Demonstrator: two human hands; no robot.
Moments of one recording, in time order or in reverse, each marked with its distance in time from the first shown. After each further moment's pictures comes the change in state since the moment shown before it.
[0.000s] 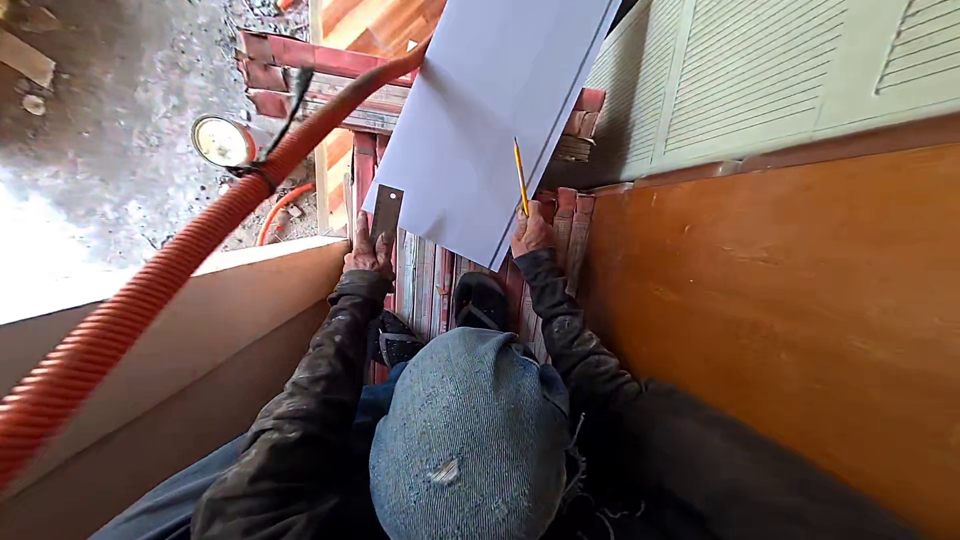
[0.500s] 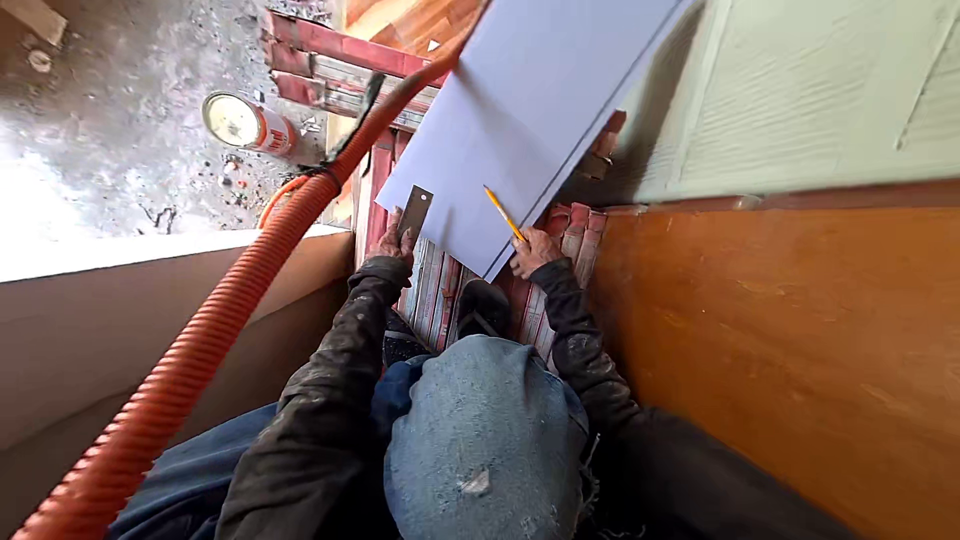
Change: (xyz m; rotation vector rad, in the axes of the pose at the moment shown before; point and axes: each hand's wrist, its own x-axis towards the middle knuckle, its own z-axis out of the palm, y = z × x) left_hand 0.020 0.008 0.012 0.020 -0.144 0.002; right_hand 0.010 0.006 -0.007 0.029 -0.459 -0.013
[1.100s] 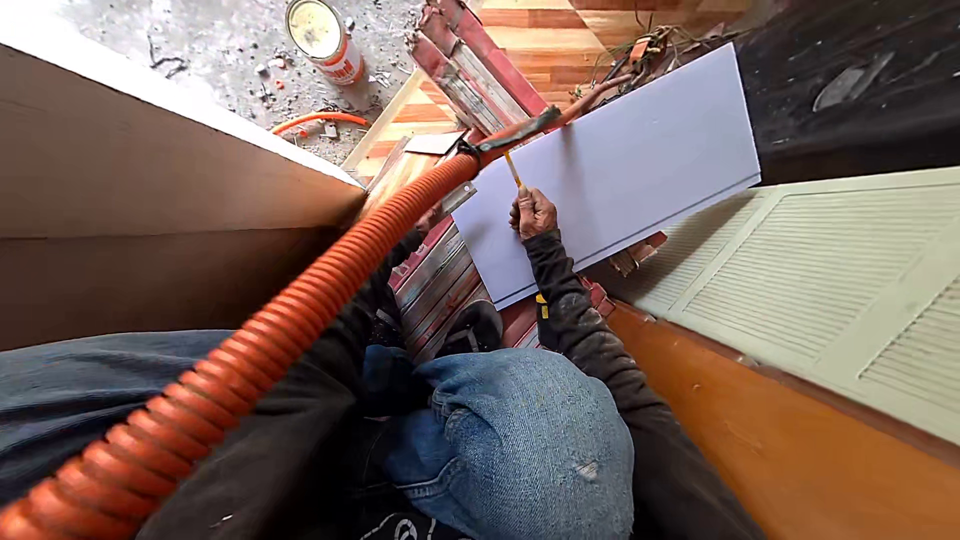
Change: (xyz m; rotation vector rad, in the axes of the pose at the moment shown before) left_hand -0.012 0.007 -0.062 -0.188 -0.050 -0.014; right_hand 0.101 -0.108 0.023 0.056 0.093 -0.721
